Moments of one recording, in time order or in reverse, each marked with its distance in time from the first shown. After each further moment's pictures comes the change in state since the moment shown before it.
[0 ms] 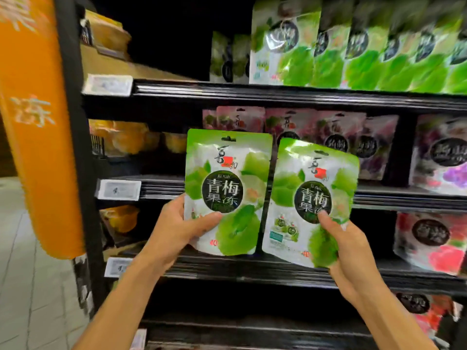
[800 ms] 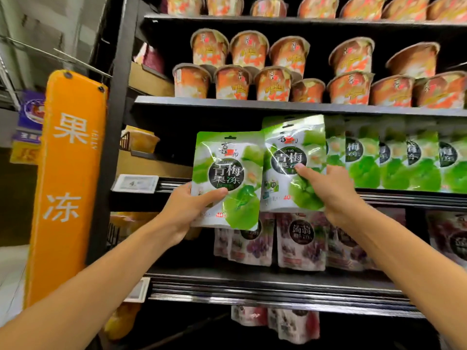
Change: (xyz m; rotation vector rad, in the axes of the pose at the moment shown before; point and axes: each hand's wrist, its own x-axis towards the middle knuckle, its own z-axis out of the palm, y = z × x) left_hand 0.133 0.147 -0.010 0.002 0.006 0.163; right_hand 0.157 -0.166 0.134 -0.405 0.144 -0.347
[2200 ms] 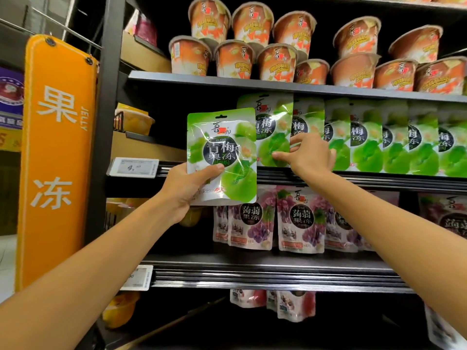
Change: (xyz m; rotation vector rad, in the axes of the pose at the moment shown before) left_hand 0.027 -0.008 -0.019 -0.075 0.066 -0.030; right_hand 0.023 -0.008 0.051 -0.771 0.205 -0.226
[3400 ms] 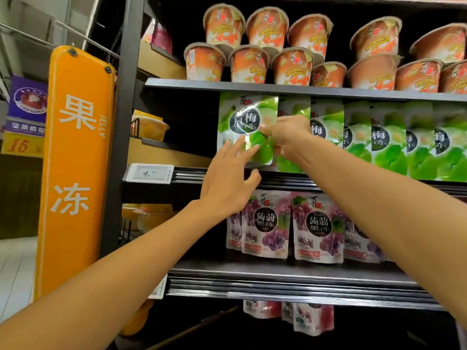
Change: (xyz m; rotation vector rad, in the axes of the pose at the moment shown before) left_hand 0.000 0.013 0.038 1.147 -0.017 0.576; right_hand 0.024 -0.086 0.020 0.819 -0.285 0.370
